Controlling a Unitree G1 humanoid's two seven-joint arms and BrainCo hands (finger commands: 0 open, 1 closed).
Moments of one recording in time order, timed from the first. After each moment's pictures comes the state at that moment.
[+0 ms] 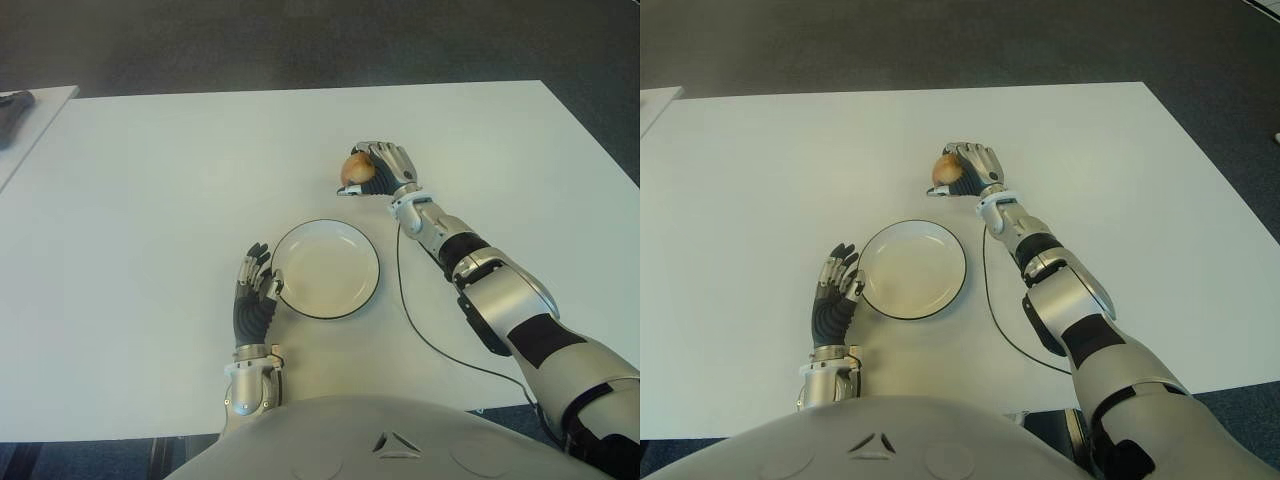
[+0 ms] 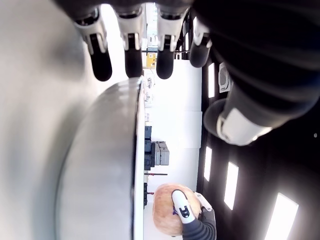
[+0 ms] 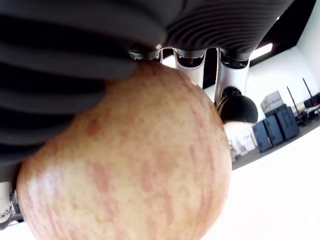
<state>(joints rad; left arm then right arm) 0.54 -0.09 -0.17 0.10 0.08 -0.50 0.23 -0.84 -0.21 0.51 1.24 -0.72 -0.44 -0.59</state>
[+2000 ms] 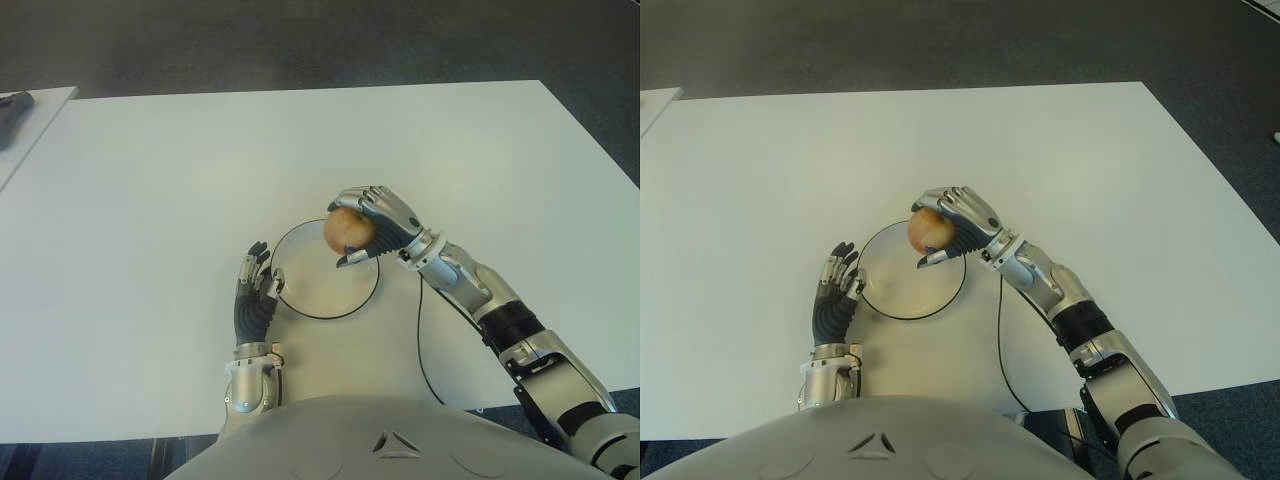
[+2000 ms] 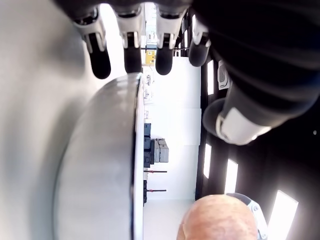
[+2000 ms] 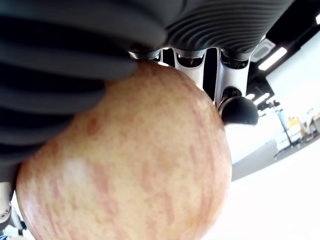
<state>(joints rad) 0.52 -0.08 -0.18 0.11 0.08 -0.50 0.23 -0.30 -0.44 0.45 0.32 -0.69 -0.69 -0.23</state>
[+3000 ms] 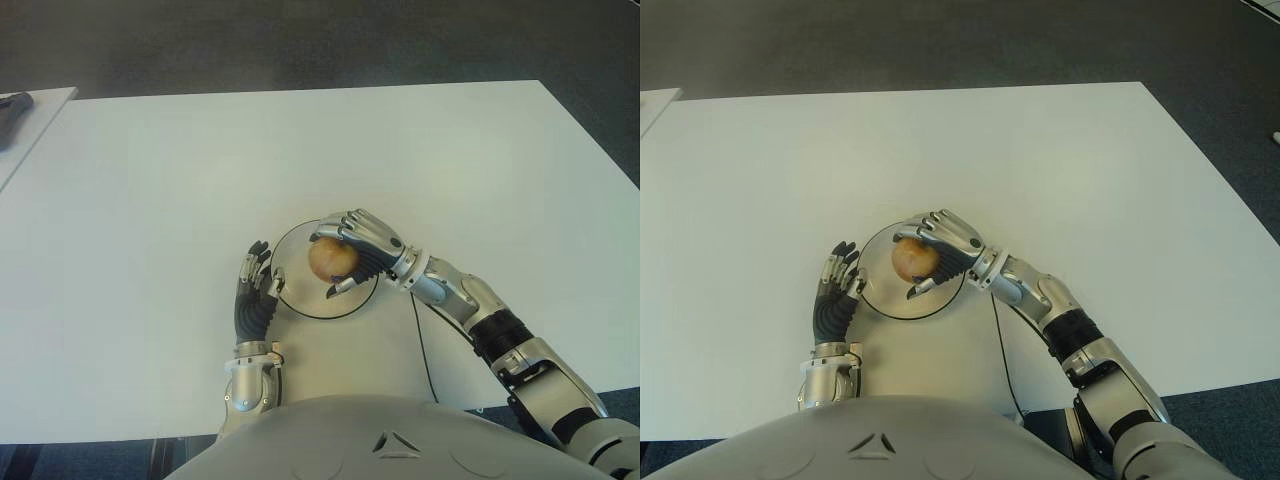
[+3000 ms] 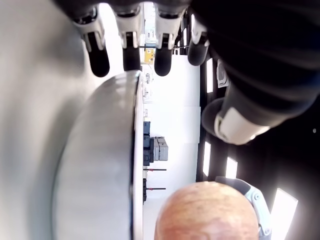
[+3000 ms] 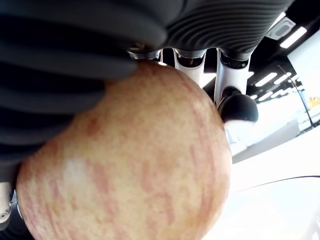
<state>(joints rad) 0.51 -0.08 -0.18 0.11 0.08 -0.50 0.23 -0.30 -0.39 0.50 0.36 -0.80 -0.77 -0.25</state>
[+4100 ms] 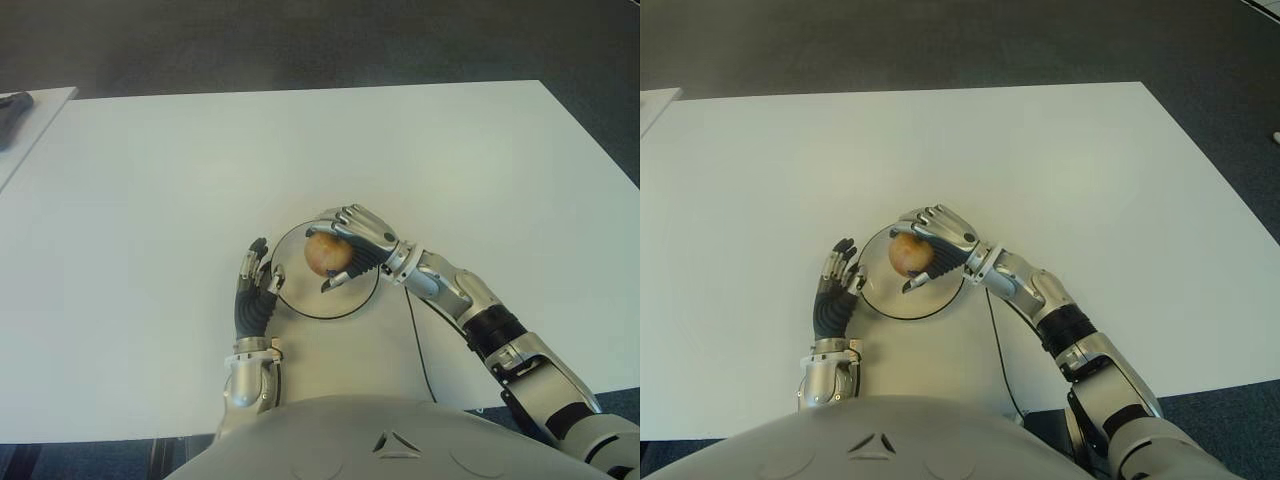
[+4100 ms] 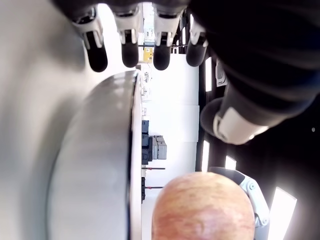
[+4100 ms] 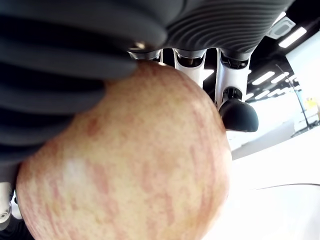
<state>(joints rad) 0.49 -0.07 -0.18 0.13 0.06 -0.50 0.23 -0.32 -0.37 0.50 0.34 -0.82 -0.70 -0.21</state>
